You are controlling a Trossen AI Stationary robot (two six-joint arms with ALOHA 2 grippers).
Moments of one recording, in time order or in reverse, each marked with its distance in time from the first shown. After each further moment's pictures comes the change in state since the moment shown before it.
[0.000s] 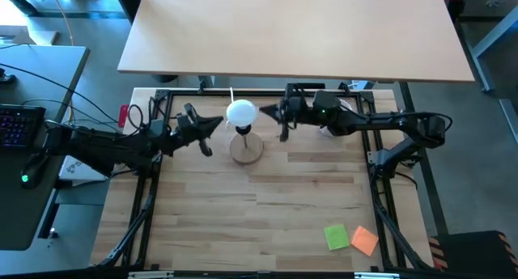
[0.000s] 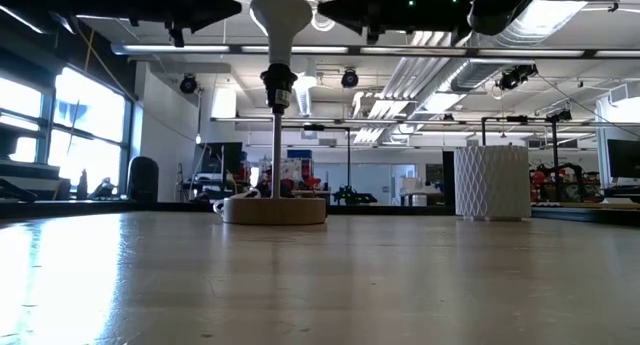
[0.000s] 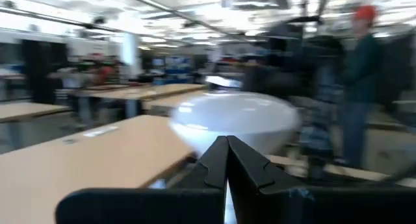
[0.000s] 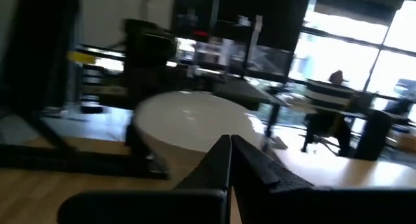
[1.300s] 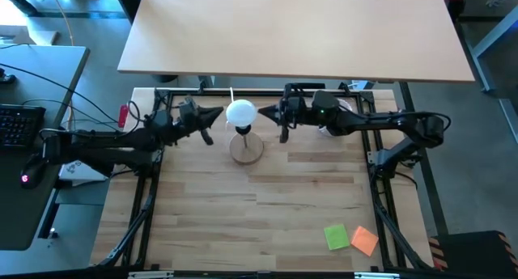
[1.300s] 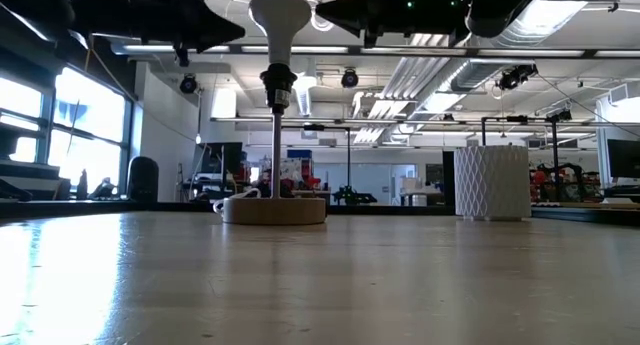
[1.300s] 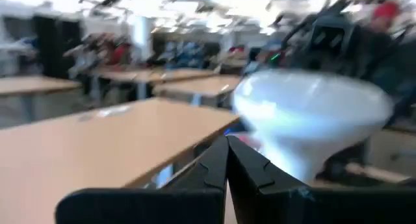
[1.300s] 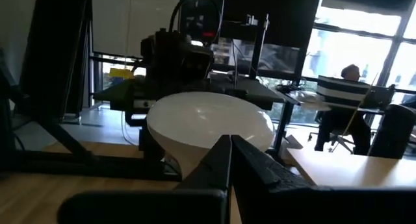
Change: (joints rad) left arm 0.198 0.013 0.000 -0.062 0.128 -0.101; right arm -0.001 0.014 0.001 0.012 -0.048 0.052
